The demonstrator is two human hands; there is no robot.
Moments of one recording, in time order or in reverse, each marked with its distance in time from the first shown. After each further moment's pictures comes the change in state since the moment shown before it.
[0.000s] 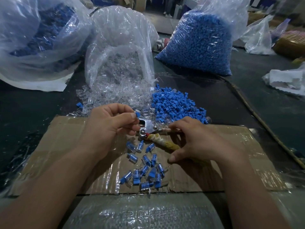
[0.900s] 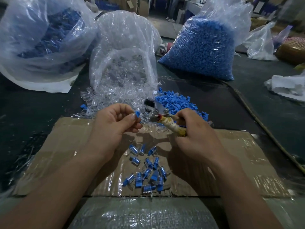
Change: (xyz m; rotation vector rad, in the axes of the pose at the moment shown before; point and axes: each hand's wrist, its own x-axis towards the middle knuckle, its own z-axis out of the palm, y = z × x) left_hand -0.003 0.001 0.004 0.145 0.028 0.150; right_hand 0.002 -0.015 0.006 0.154 0.385 -0.071
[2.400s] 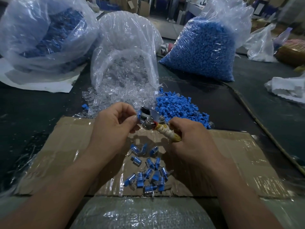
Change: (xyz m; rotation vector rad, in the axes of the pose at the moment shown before) left_hand -0.009 0.008 0.000 0.390 0.101 0.164; right_hand -0.003 -0.015 0.007 -0.062 -0.099 -0.055
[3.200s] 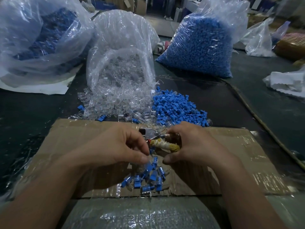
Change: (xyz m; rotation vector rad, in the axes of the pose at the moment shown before) left_hand 0.003 0.006 -0.012 -0.001 -0.830 -0.269; right_hand 0.001 0.015 -0.008 -0.058 -0.242 0.131
